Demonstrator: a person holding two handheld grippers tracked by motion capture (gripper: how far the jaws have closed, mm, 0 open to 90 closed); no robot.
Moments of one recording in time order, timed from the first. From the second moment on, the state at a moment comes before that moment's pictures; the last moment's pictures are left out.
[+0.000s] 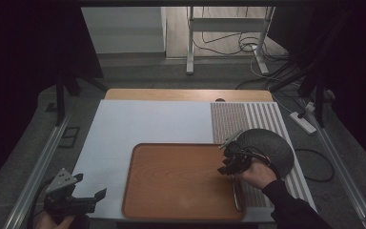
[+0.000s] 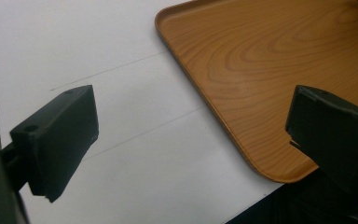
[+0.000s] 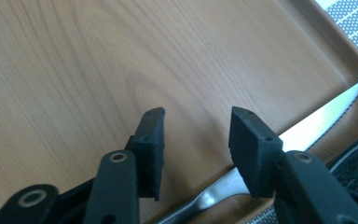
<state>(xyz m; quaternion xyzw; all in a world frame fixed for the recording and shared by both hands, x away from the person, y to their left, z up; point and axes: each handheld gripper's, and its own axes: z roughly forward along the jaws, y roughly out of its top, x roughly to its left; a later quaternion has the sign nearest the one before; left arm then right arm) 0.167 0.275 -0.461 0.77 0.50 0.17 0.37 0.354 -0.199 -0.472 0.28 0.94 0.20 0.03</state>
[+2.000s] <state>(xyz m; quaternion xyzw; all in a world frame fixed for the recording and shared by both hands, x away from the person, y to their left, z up) 0.168 0.275 -0.461 0.76 0.50 0.17 0.37 0.306 -0.279 -0.450 0.38 0.87 0.31 0.11</state>
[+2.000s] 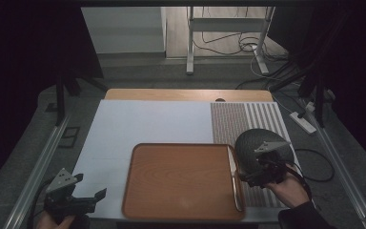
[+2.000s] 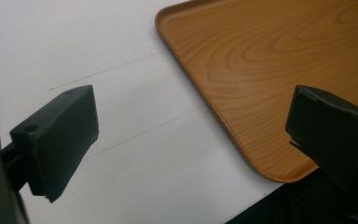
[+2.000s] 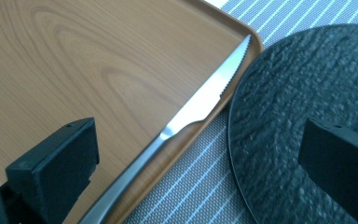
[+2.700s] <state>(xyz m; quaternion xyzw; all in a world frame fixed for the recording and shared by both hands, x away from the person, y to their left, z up) 0.168 0.276 -0.462 0.76 0.50 0.17 0.37 0.281 -0.310 -0.447 0.42 0.84 0.33 0.13</state>
